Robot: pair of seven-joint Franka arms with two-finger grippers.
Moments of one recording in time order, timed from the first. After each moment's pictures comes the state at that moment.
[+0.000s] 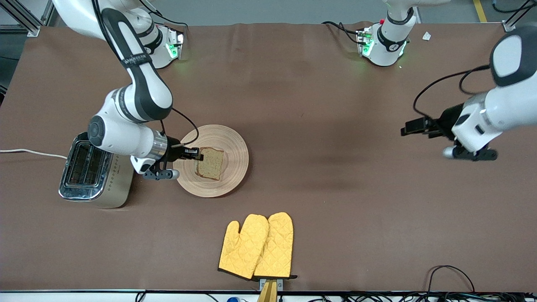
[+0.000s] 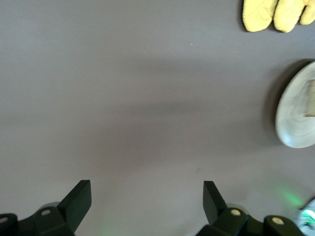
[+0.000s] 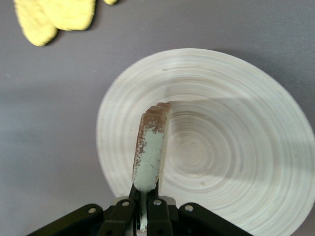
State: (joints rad) left arm -0.05 0.21 -0.04 -1.64 -0.36 1.67 -0.05; right arm 0.31 0.37 -0.02 -1.92 0.60 2.21 -0.02
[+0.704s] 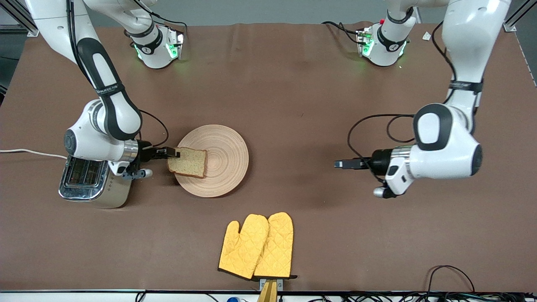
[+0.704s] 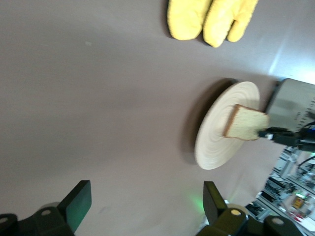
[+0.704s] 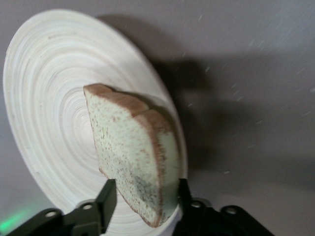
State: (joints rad) left arm -0.15 0.49 -0.11 -1.63 -0.78 1.94 -0.04; right arm 0.14 0.38 -0.02 -2.09 0.71 2.20 -0.35
